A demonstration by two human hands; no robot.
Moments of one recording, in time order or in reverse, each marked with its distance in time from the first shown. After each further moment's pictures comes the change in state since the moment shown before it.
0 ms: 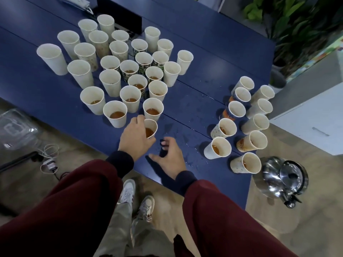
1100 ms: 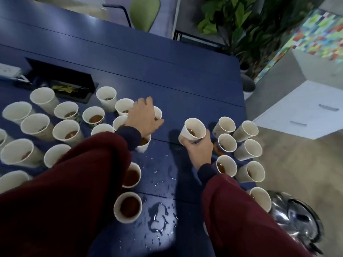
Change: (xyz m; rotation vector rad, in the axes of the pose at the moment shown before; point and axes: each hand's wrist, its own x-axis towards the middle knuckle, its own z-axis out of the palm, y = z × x) left_hand 0.329 0.133 -0.005 0.242 -0.086 0.349; right_hand 0.228 -0.053 -0.177 0.198 0.742 0.060
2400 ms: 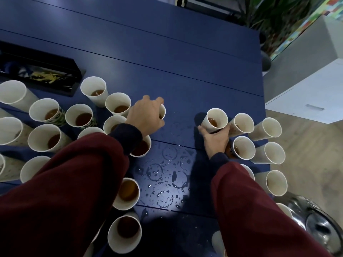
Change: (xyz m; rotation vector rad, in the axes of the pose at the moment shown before) left_hand 0.064 -0.017 0.039 0.033 -0.234 0.066; right_hand 0.100 0.062 0.030 -0.085 0.167 0.222
